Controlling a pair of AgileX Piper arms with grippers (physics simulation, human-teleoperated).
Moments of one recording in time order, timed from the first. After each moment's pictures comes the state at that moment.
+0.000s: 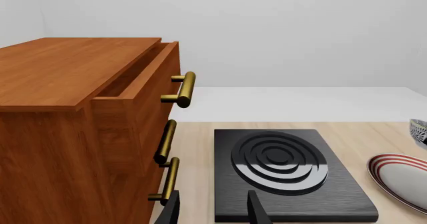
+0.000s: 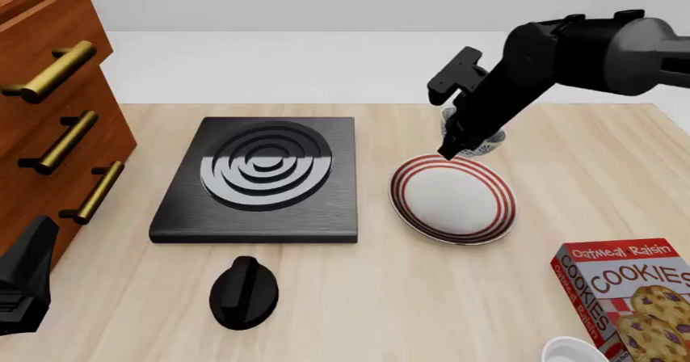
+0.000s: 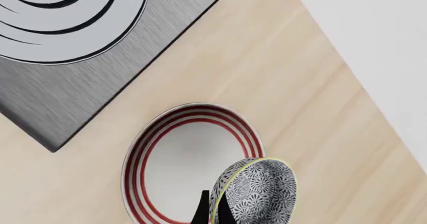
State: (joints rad) left arm 0.00 0.01 0.00 0.00 0.00; right arm 0.30 1.79 -1.34 0.69 -0.56
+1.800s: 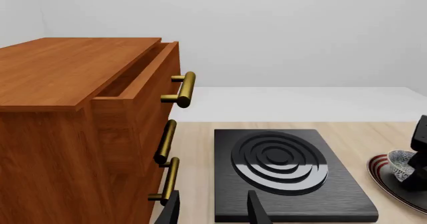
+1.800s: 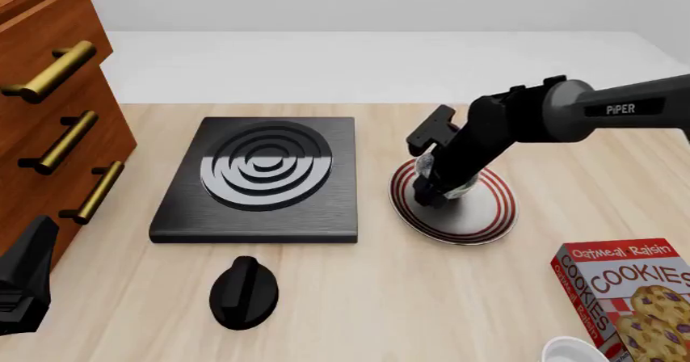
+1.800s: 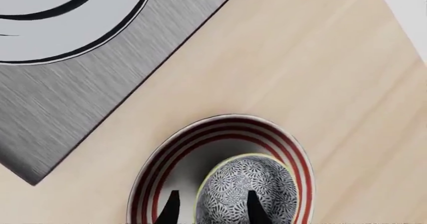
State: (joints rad) left arm 0.00 0.01 0.00 0.00 0.00; right arm 0.34 1.94 -1.22 0.48 -0.51
